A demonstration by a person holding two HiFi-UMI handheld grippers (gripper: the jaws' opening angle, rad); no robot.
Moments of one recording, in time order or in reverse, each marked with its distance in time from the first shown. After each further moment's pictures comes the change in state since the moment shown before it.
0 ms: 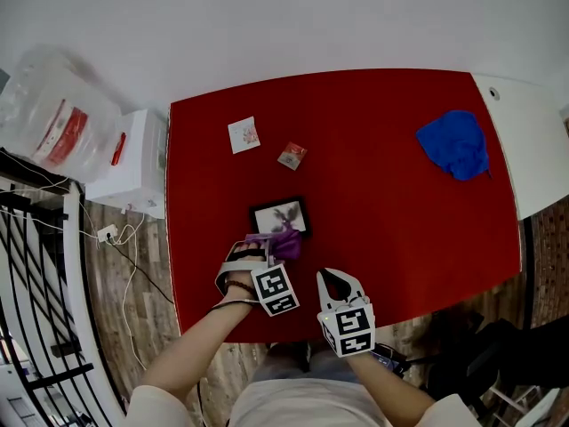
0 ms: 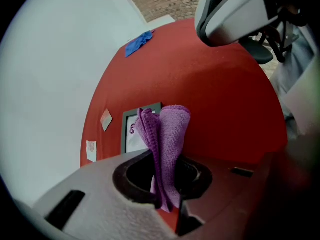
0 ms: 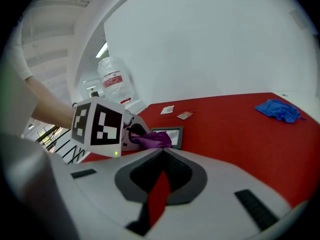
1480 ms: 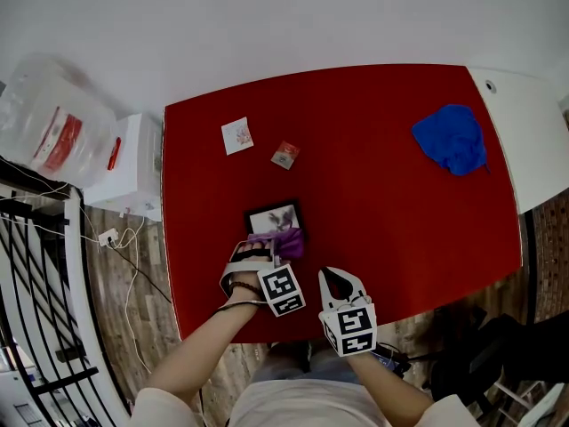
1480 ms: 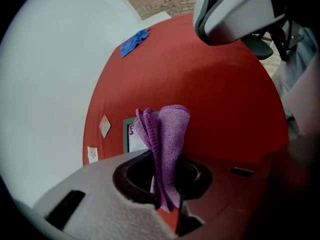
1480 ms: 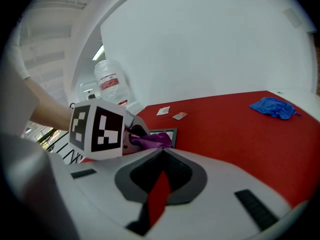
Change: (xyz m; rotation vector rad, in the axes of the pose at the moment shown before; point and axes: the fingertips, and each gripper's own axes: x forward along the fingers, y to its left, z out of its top) left arm 0.001 -0.001 0.019 0.044 0.039 0.010; right arm -0.007 -0.015 -0.003 0.033 -0.017 -0.021
